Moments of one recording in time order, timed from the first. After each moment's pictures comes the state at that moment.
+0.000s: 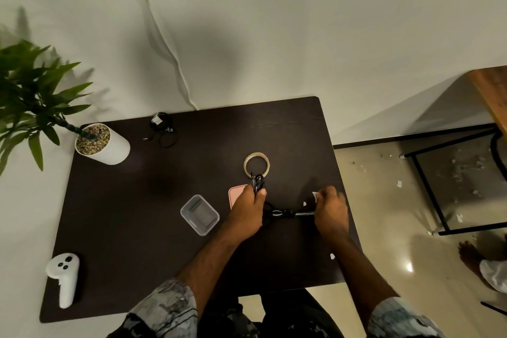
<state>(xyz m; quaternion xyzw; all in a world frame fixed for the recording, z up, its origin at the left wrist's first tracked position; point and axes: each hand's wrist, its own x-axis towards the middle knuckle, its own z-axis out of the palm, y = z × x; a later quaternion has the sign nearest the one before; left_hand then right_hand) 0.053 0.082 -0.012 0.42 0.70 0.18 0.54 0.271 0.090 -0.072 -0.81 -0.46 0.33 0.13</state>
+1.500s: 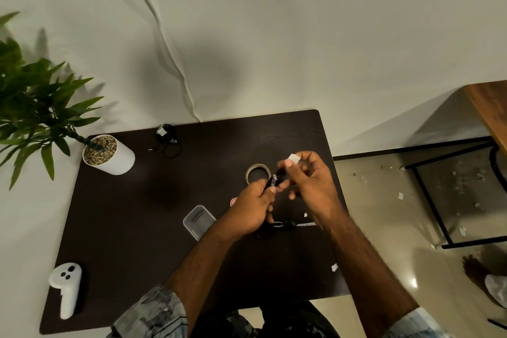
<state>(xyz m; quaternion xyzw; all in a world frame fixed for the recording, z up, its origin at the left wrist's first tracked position) 0.050 0.108 0.063 0.48 0.61 0.19 0.60 0.214 0.136 0.062 -0.56 -0.39 0.60 0.42</state>
